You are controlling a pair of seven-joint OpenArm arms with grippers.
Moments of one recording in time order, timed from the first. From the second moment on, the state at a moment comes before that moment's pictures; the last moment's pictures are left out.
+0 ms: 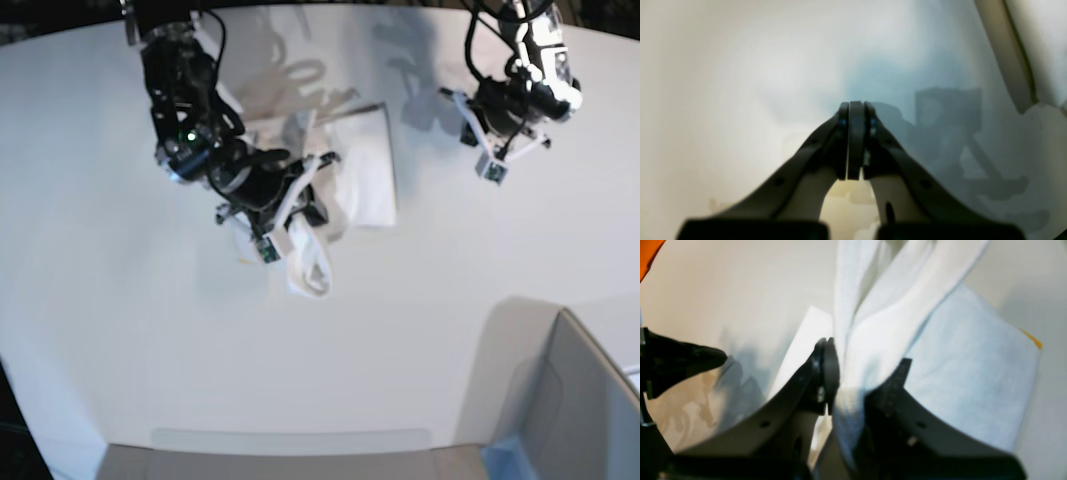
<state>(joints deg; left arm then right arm) 16.9 -8.7 -17.9 109.9 -17.7 -32.2 68.9 0.6 5.1 -18.1 110.1 24.6 7.2 -59.4</state>
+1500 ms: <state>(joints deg) 15.5 -8.4 -27.3 110.1 -17.9 -32.4 69.2 -1.3 5.9 -27.7 117.4 16.5 7.0 -52.4</state>
